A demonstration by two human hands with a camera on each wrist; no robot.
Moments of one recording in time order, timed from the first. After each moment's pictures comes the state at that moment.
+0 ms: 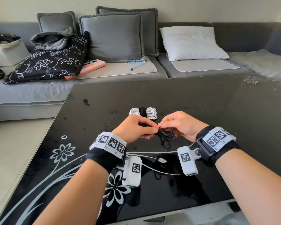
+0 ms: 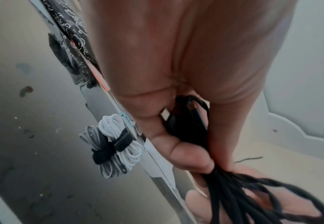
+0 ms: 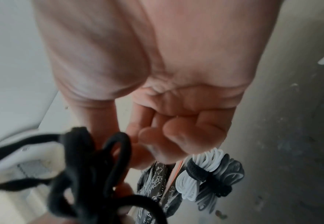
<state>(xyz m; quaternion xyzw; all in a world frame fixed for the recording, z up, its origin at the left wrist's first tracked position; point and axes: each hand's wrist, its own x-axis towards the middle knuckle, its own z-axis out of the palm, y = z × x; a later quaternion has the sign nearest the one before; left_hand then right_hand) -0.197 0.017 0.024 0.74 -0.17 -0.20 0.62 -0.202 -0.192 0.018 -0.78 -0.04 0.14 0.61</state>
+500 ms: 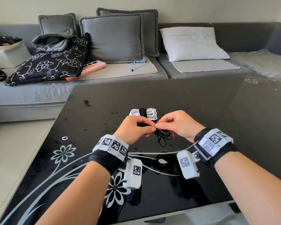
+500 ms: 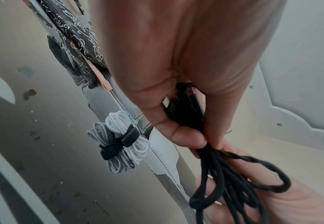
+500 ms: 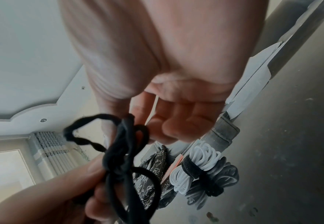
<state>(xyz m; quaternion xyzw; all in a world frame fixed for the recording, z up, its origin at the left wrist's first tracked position) -0.190 0.015 0.009 0.76 -0.16 -0.11 0.62 -0.205 -0.186 0.018 -0.83 -0.06 0.04 0.55</state>
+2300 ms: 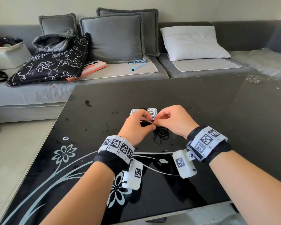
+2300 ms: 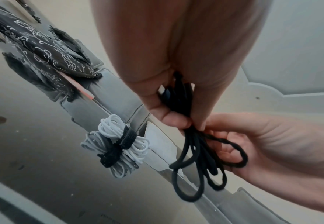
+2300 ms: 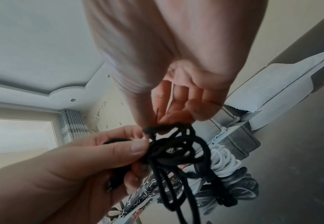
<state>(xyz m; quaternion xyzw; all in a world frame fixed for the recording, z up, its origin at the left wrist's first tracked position) -0.191 0.008 0.009 0.83 -0.18 -0.01 0.53 -0.204 -0.166 0.032 -0.89 -0.03 -0.06 0.45</state>
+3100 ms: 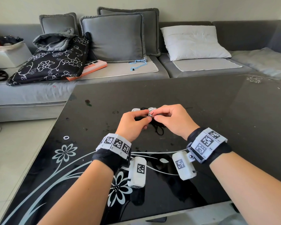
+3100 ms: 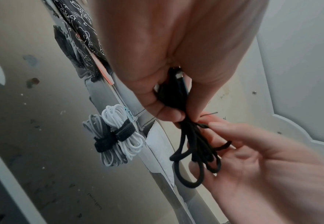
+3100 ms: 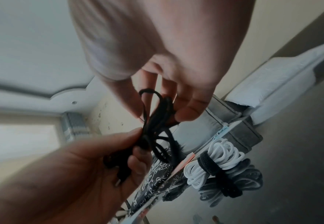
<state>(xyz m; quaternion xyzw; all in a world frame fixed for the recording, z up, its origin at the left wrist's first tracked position) -0.182 0.011 0.005 0.74 -0.11 -0.02 0.66 -0.203 -0.162 0.027 -0.85 -0.08 -0.09 0.51</state>
